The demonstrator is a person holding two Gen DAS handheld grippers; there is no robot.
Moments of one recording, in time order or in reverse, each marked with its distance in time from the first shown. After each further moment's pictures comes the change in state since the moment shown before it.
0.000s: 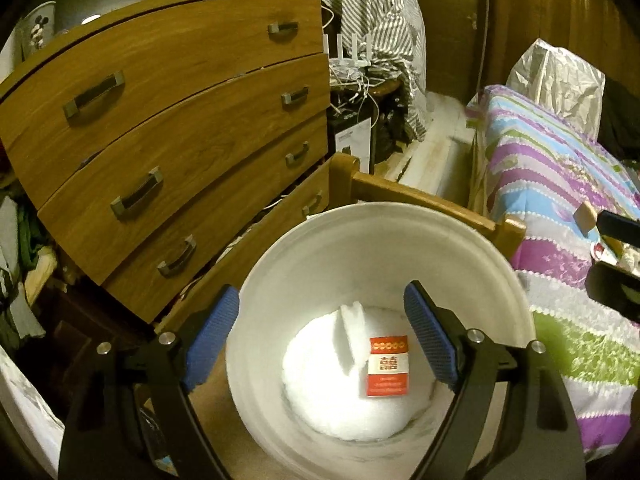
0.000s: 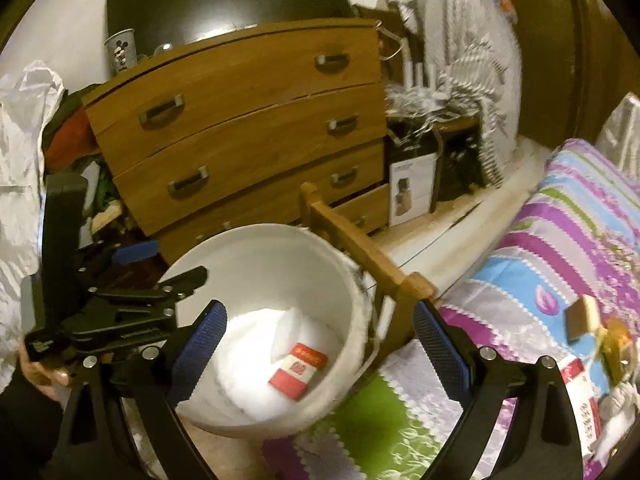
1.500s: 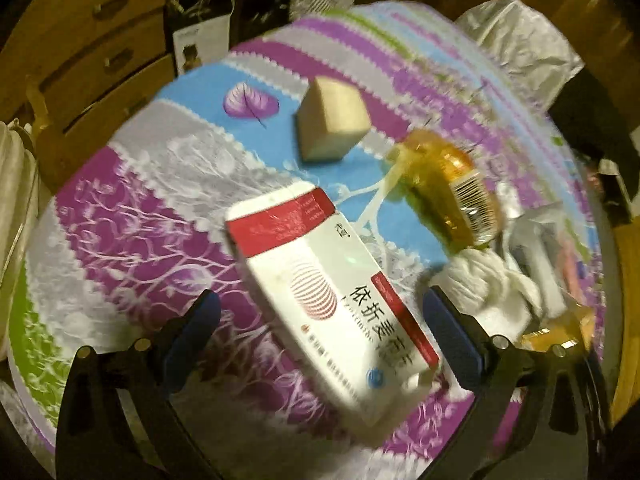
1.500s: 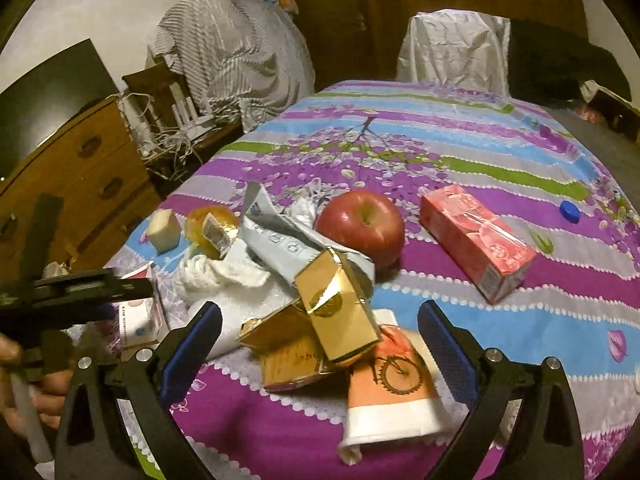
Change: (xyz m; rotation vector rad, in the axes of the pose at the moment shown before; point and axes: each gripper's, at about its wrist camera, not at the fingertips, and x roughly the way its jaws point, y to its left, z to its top) left arm 0.070 -0.391 -0.013 -0.127 0.374 -0.267; right arm -0.179 -0.397 -0.218 0.438 -0.092 -0.387
